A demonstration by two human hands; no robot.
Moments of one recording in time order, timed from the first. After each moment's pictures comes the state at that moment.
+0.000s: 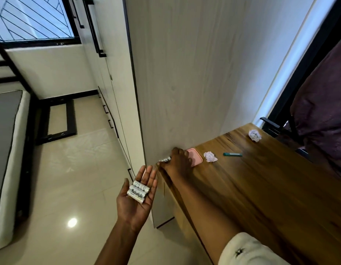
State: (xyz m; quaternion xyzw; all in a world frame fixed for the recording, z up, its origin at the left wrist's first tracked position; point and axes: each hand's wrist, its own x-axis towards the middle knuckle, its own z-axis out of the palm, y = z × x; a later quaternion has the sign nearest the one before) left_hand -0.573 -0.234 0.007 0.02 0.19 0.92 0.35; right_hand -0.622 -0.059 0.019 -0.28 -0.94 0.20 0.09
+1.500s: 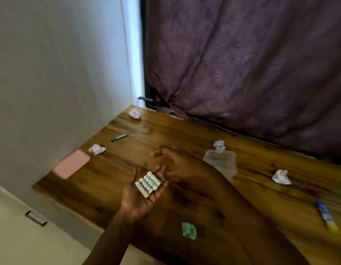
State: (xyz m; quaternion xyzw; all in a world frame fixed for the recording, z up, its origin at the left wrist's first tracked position) left_hand -0.407 -0.039 0.042 0.03 0.19 0.68 0.71; right_hand -0.279 0.083 0.126 -0.17 -0.90 0.38 0.11
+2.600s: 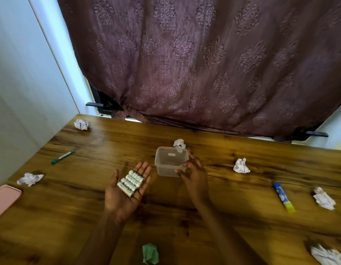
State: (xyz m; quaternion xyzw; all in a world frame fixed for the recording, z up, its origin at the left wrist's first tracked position) left_hand -0.356 0.066 0.016 0.23 0.18 0.65 0.70; right_hand -0.154 0.150 0.018 -0.52 -0.71 0.22 0.41
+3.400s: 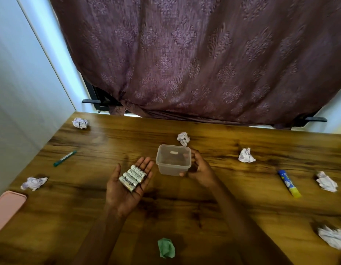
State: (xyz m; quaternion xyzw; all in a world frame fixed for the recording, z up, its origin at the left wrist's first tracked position) left_hand -0.383 0.064 0.037 -0.01 0.22 0.63 0.74; right_hand -0.145 0.168 0.011 -0.47 -0.61 0.55 0.32
